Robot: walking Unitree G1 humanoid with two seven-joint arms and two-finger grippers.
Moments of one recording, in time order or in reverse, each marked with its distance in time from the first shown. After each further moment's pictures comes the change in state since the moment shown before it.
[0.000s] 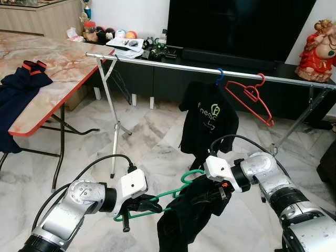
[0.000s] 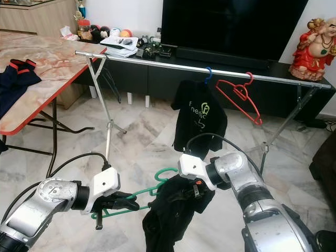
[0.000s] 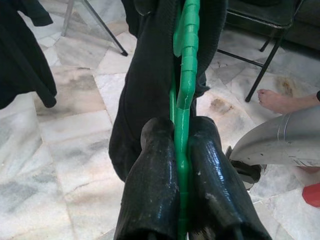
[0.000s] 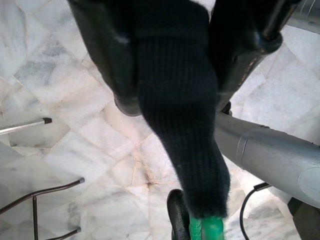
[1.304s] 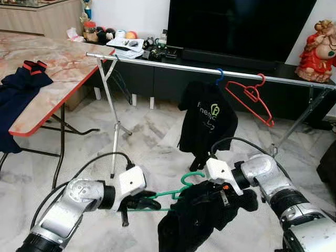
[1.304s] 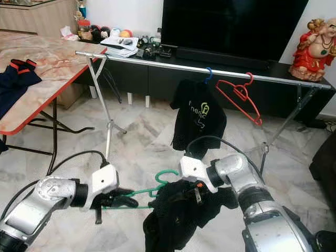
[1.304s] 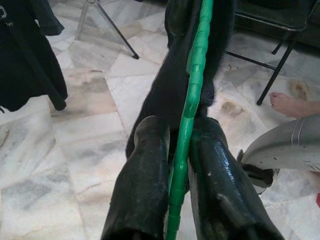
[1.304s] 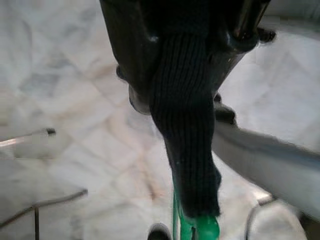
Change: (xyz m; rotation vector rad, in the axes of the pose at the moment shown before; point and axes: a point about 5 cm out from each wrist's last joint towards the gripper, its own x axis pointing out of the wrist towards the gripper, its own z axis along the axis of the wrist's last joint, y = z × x) left arm -0.005 0.007 0.004 0.012 -0.009 0.043; right arm 0.003 0.002 -0.008 -0.006 0.070 -0.031
